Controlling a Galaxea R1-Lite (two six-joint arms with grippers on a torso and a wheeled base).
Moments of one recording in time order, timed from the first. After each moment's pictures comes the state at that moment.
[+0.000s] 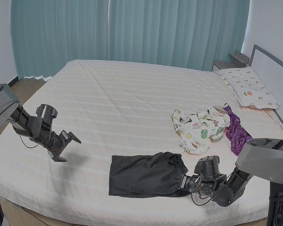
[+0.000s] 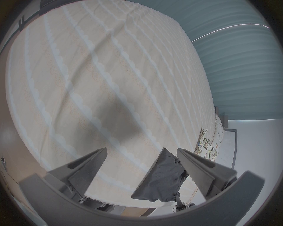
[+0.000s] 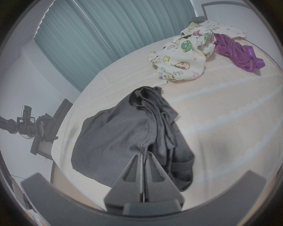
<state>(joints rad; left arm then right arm) 0.03 2.22 -1.19 -0.05 -0.36 -0.93 0.42 2.35 -0.72 -0.92 0.02 0.50</state>
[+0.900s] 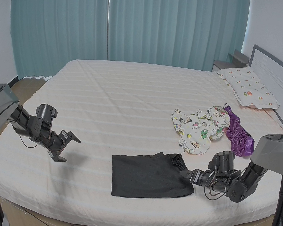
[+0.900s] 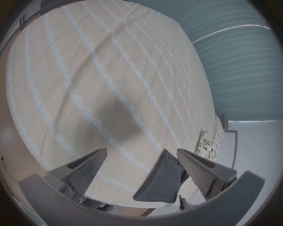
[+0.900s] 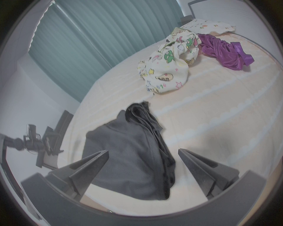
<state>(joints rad) 0.03 2.22 -1.19 -0.05 -0.36 -0.94 0.34 2.27 -0.70 -0.94 0.08 0.60</state>
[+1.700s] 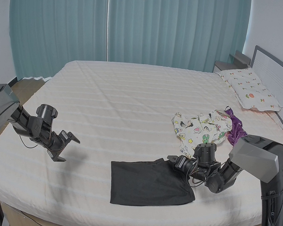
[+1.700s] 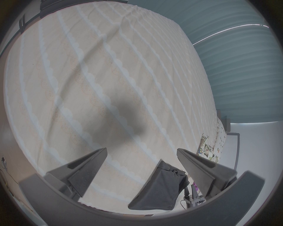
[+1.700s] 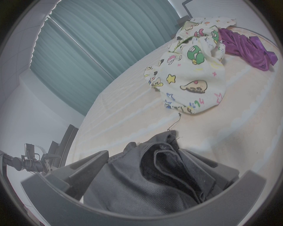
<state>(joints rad) 0.02 2.22 -1.19 -0.05 -0.32 -0.94 0.38 2.49 -1.04 -0.91 0.04 0.68</state>
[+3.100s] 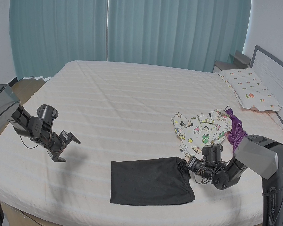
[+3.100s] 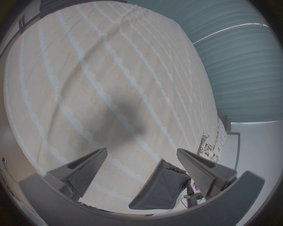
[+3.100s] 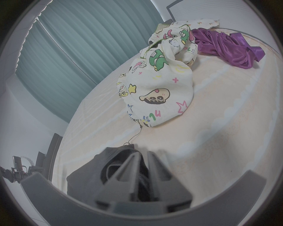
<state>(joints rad) 0.02 2.23 -1.19 -0.05 -0.32 -0.94 0.29 2.51 -1.05 -0.87 -0.04 0.69</state>
